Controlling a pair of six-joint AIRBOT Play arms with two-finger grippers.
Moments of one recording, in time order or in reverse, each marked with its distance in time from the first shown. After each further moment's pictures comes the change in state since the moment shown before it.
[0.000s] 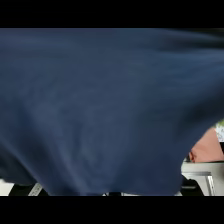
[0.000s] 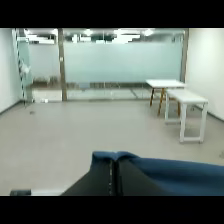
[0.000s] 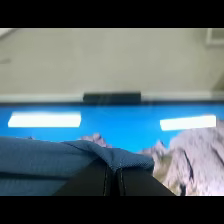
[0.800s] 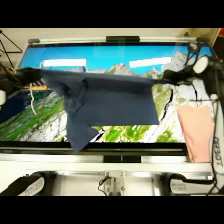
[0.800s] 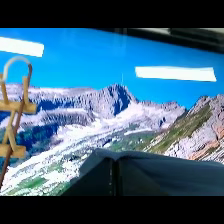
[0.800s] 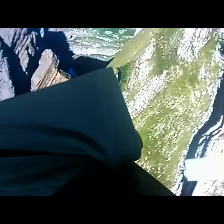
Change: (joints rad) left arm -0.069 -0.498 -0.703 -0.100 0.542 -0.013; right arm 0.000 -0.868 -0.123 -0.024 -0.164 0.101
